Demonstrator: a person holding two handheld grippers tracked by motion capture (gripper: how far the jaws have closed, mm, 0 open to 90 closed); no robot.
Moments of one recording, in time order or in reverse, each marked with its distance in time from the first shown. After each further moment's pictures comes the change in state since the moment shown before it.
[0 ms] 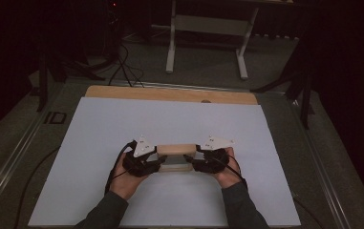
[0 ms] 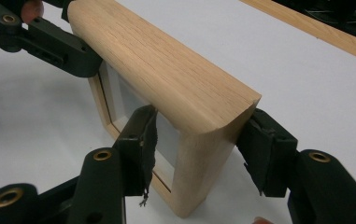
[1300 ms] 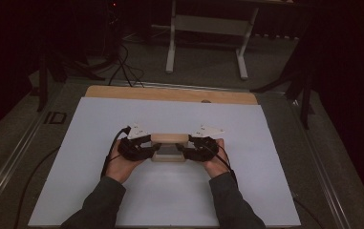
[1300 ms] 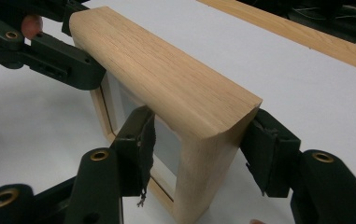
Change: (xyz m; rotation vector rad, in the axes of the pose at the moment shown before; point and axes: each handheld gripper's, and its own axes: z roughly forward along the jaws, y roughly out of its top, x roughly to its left) left arm 0.046 0.012 0.013 0.016 -0.017 -0.035; right arm -0.010 0.022 0.035 -0.024 -0.035 0.079
